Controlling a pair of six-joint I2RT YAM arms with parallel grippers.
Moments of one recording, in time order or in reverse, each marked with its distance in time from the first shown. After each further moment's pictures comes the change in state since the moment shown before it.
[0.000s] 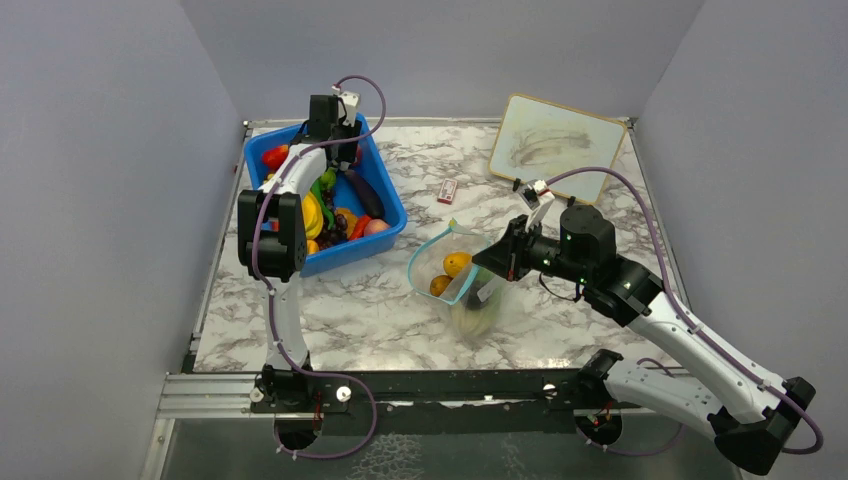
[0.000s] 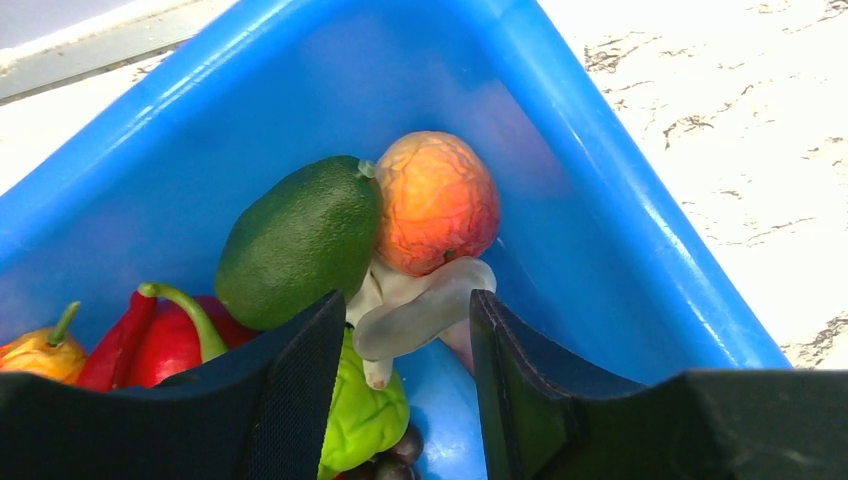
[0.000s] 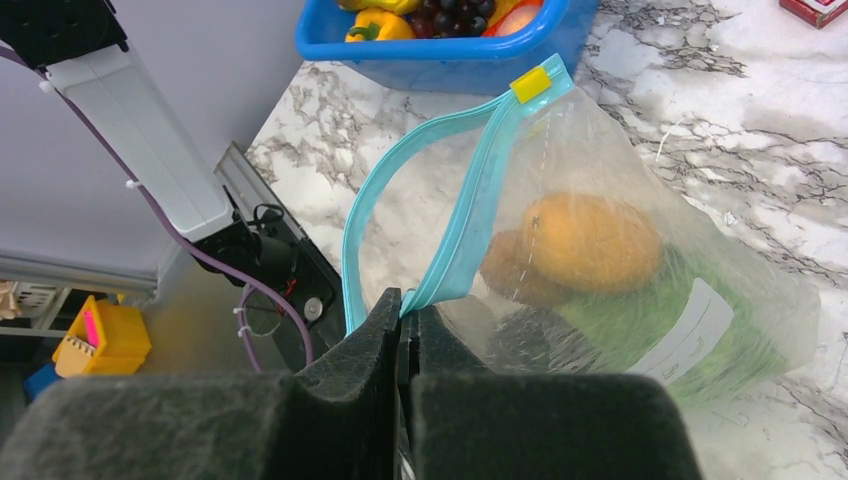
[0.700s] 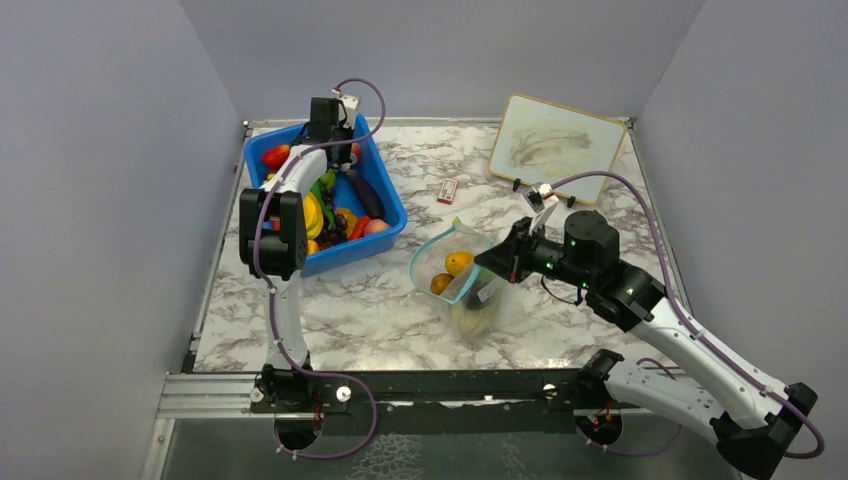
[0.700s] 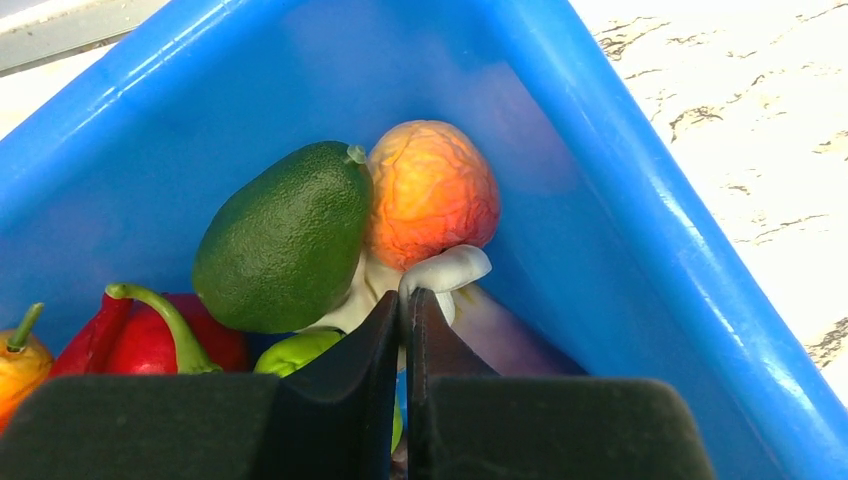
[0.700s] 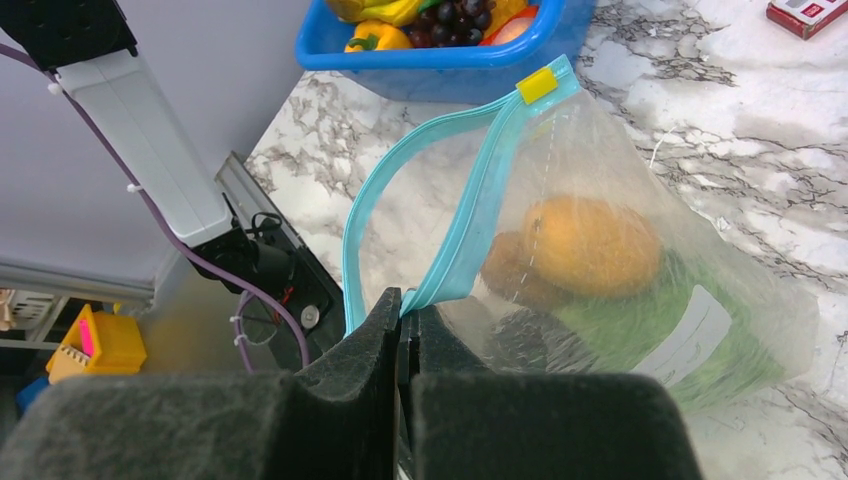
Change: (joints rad) left arm 0.000 0.025 0.000 0.000 0.016 -0.024; right arm 0.000 -0.034 -0.034 0.029 0.016 0.003
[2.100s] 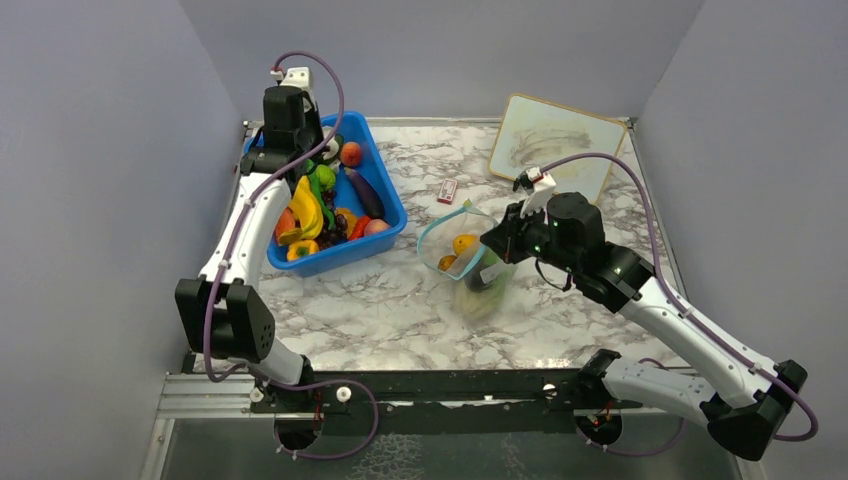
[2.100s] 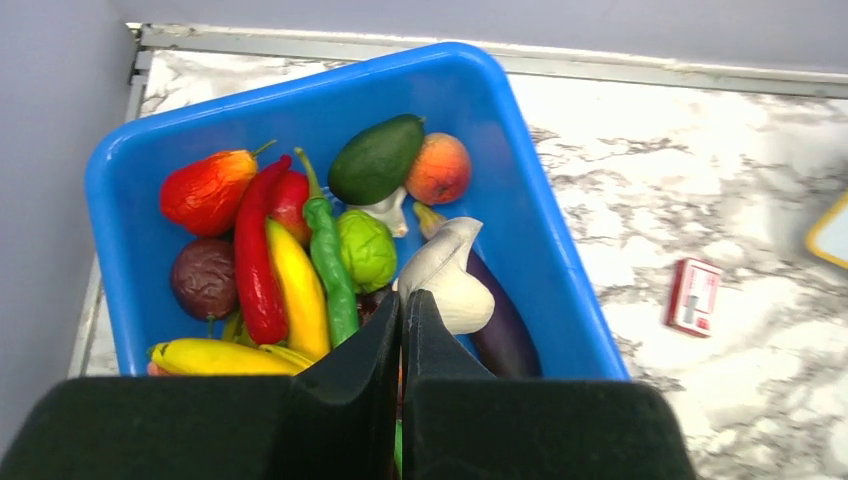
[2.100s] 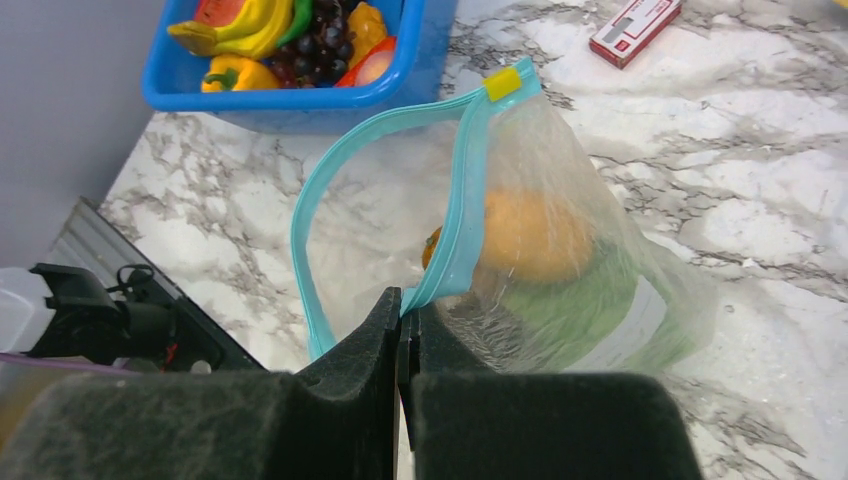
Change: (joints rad) left arm -0.015 -0.605 -0.261 -0.120 -0.145 -0.286; right arm 0.000 0.132 0.119 -0.082 0.233 -0.100
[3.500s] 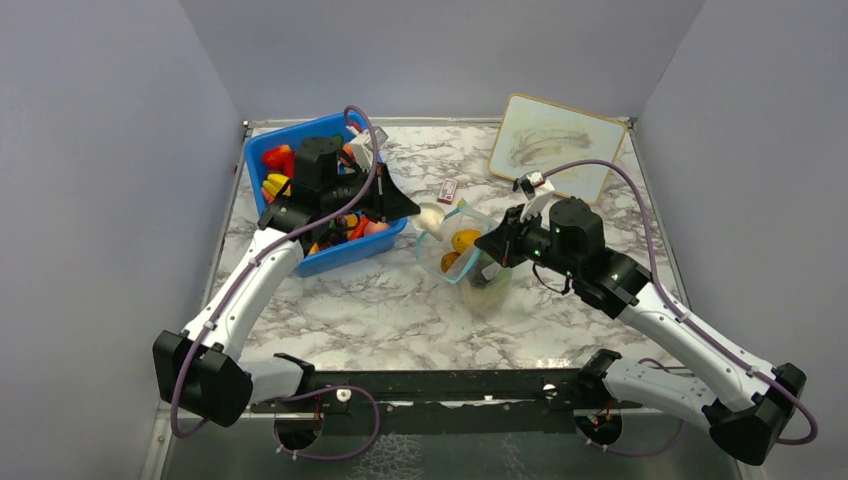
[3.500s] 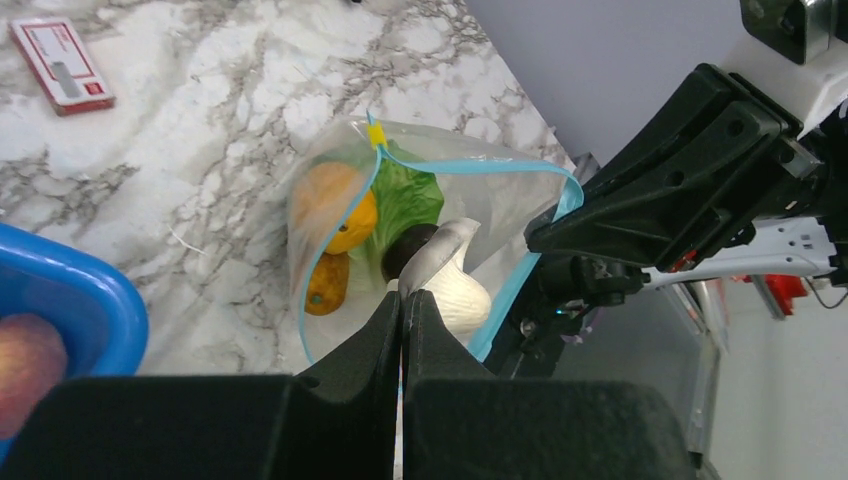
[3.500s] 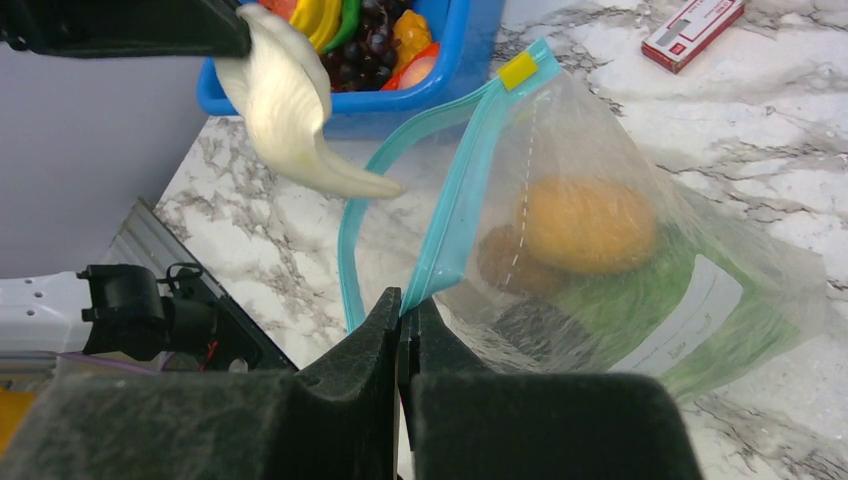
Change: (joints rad) left arm -0.249 -0.306 -0.321 0.070 0.863 -0.259; right arm 0.000 -0.029 -0.075 0.090 -0.061 0.039
